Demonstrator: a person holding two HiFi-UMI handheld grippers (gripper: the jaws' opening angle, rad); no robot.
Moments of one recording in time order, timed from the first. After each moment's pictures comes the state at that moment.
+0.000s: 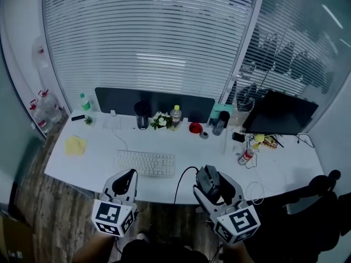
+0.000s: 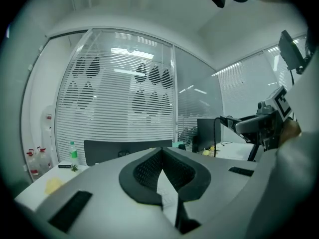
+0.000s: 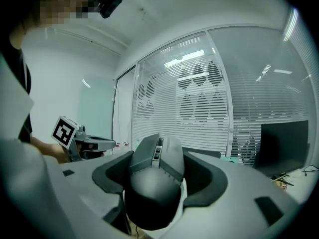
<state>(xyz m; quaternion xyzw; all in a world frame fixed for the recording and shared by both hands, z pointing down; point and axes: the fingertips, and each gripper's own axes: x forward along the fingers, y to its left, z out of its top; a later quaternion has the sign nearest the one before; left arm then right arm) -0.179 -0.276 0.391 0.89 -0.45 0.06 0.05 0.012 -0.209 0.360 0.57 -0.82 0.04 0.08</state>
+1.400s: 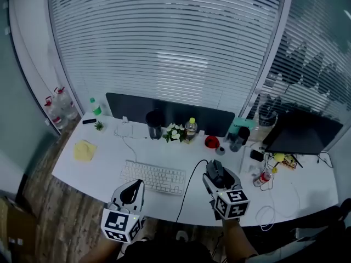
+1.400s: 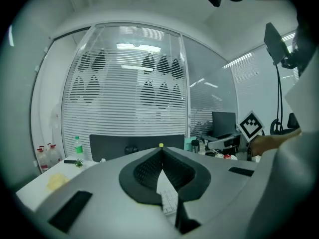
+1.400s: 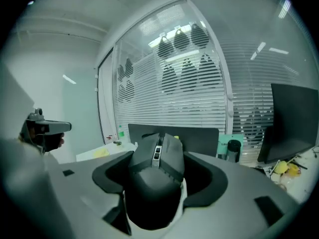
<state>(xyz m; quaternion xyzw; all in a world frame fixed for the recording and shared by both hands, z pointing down) -0.156 -0.342 0.432 0.86 -0.50 0.09 0.07 0.092 -0.387 0.485 0.58 -0.79 0.14 0.12</state>
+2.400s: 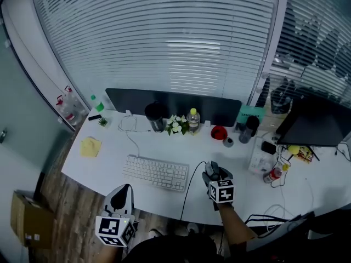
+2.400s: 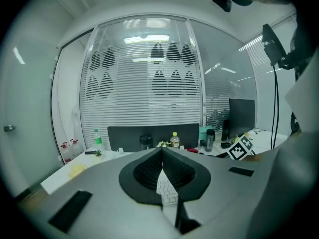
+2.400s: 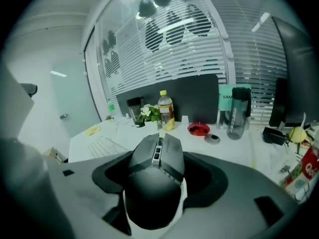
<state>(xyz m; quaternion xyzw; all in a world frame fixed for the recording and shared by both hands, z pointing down) -0.158 -0.340 0.453 0.79 -0.59 0.15 0.09 0.131 -0.441 0.667 0.55 -0.77 0.25 0.20</state>
